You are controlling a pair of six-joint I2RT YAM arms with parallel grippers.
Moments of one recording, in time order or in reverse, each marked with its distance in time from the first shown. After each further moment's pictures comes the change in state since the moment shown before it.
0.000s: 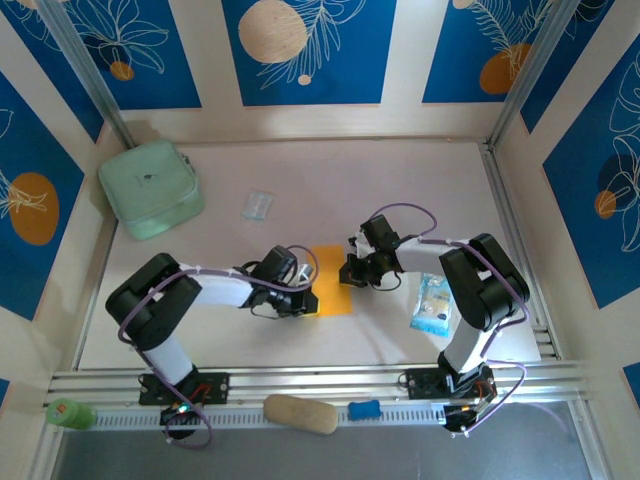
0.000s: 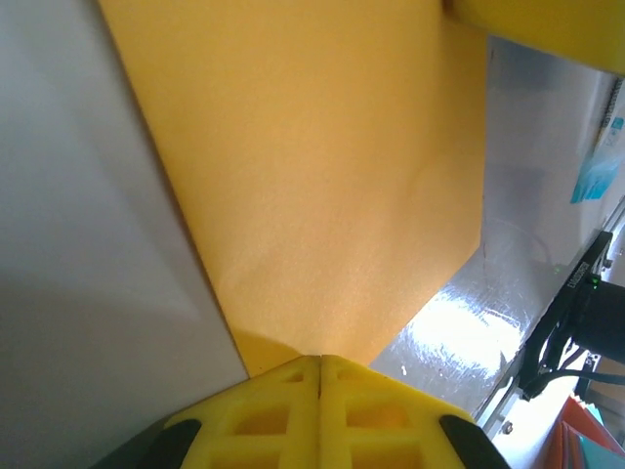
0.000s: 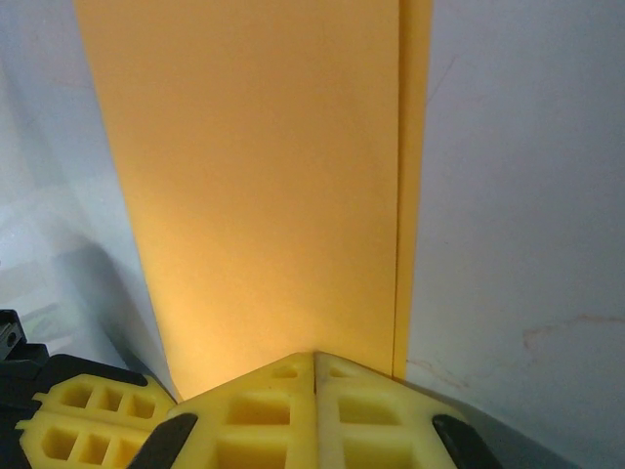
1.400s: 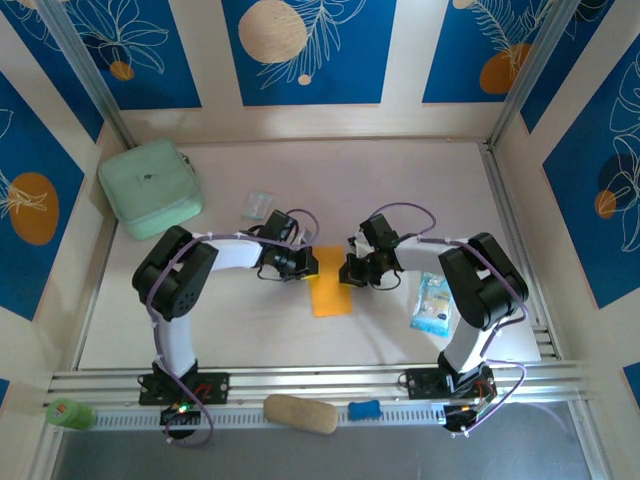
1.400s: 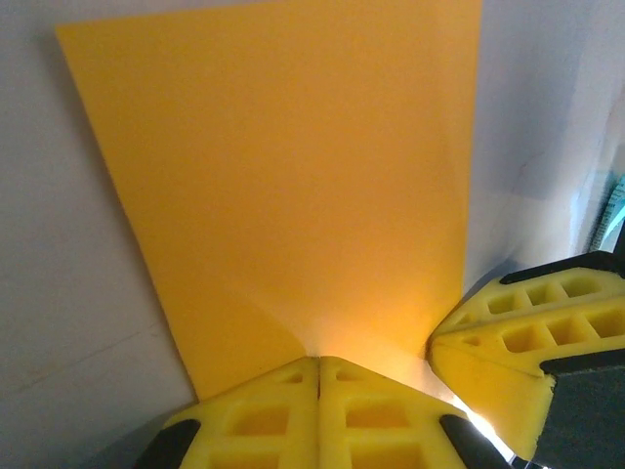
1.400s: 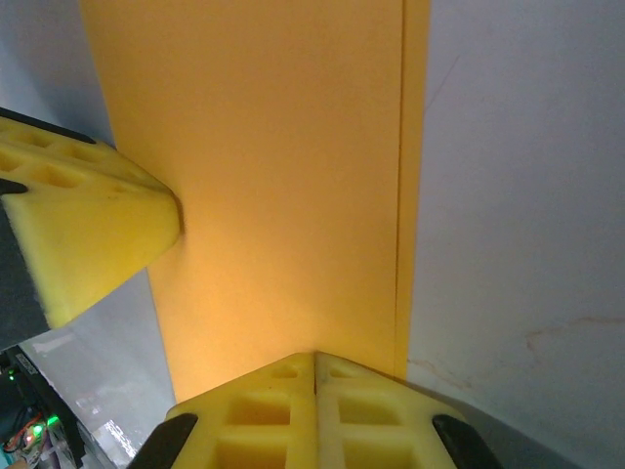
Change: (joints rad) left arm 0.179 0.237 0.355 -0.173 0.010 0.095; right arm 0.005 0.009 0.018 -0.025 -0.001 -0.005
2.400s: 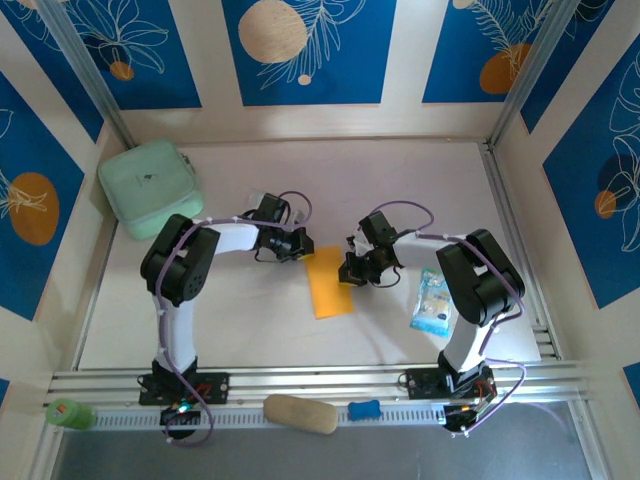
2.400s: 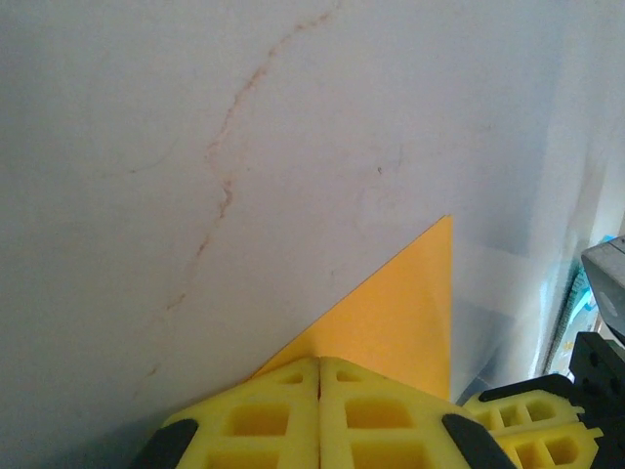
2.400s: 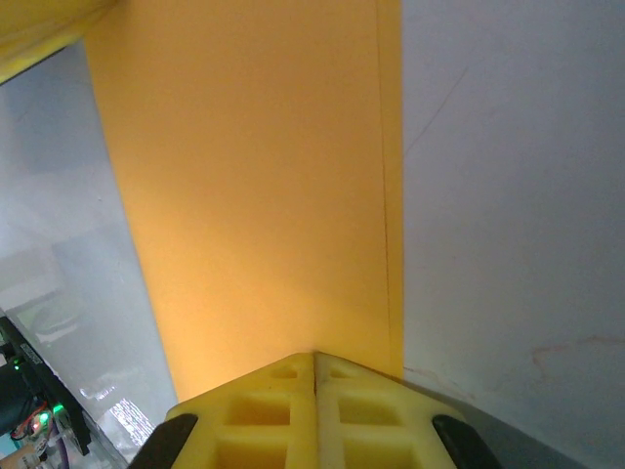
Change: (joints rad) left arm 0.103 0.116 0.153 -0.009 0.036 0.048; right arm -0.012 0.029 0.042 -0.053 -0.024 -0.026
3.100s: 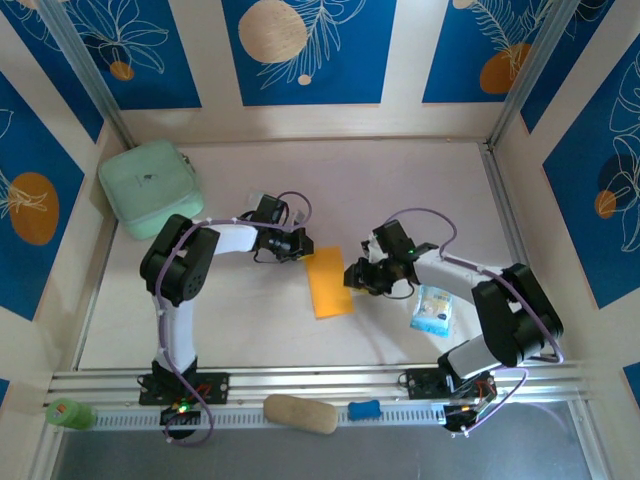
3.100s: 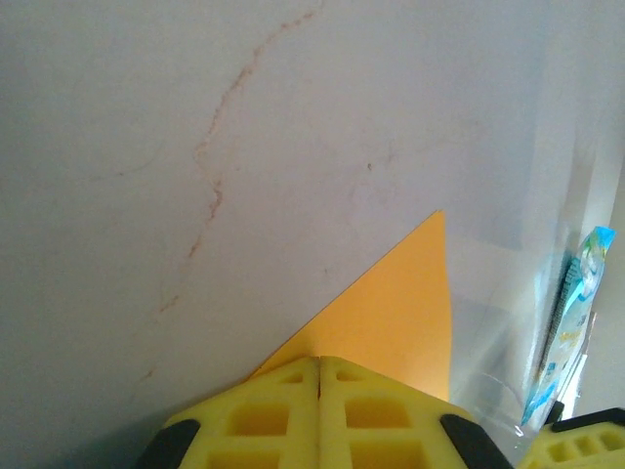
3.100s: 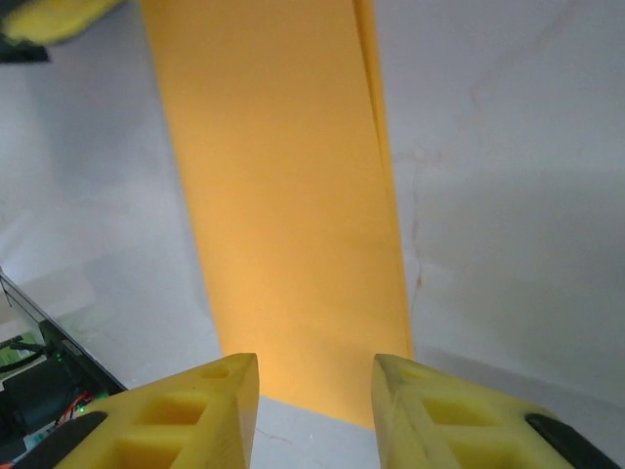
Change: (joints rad) left arm 0.004 0.000 -0.025 0.045 0.027 0.011; right arm 0.027 -0.288 -0.171 -0.026 0.039 0.156
